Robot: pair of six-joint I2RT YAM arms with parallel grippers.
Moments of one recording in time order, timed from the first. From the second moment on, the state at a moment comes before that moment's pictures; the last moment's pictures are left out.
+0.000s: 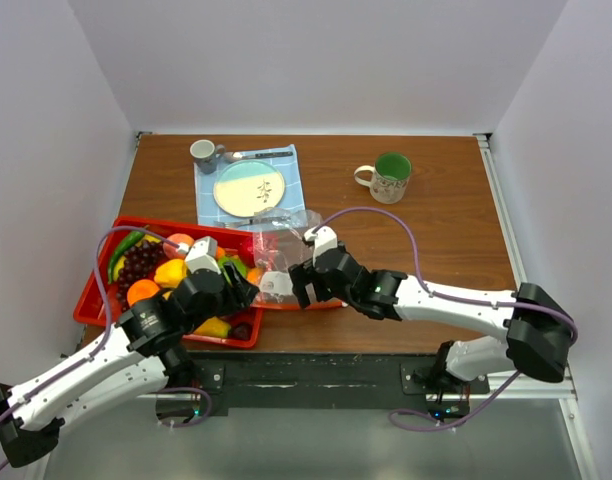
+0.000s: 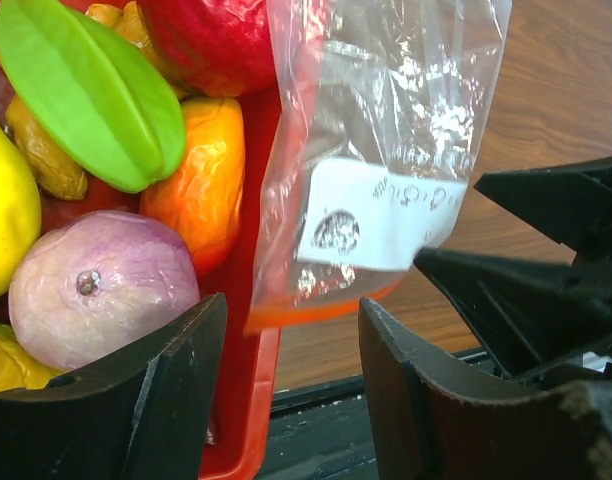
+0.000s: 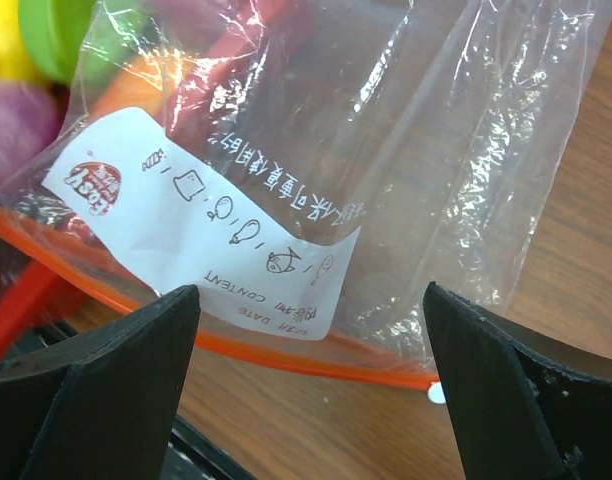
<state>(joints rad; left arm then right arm) -0.90 0.59 0.59 -0.68 -0.36 -1.01 1.09 1.33 0.82 -0.15 0.31 0.43</state>
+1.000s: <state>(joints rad) -0.94 0.75 0.51 -0.33 -0.32 -0.98 0.86 1.46 1.06 -0.23 0.18 0.90</state>
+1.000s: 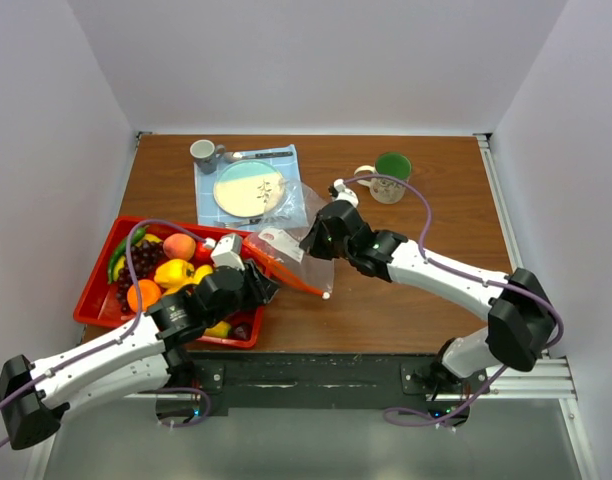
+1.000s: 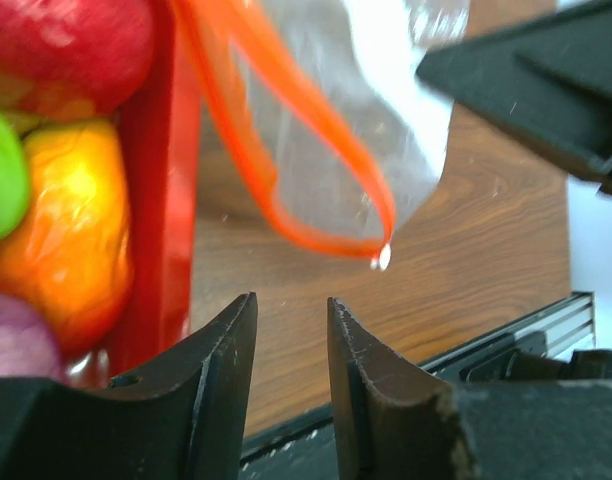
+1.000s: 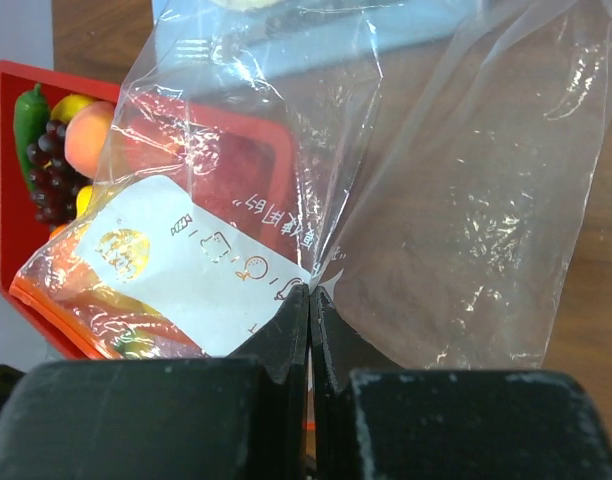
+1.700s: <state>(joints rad) -0.95 0.88 0.54 -0.09 -0.51 -0.86 0.84 1.01 0.96 -0.47 0.26 0.99</state>
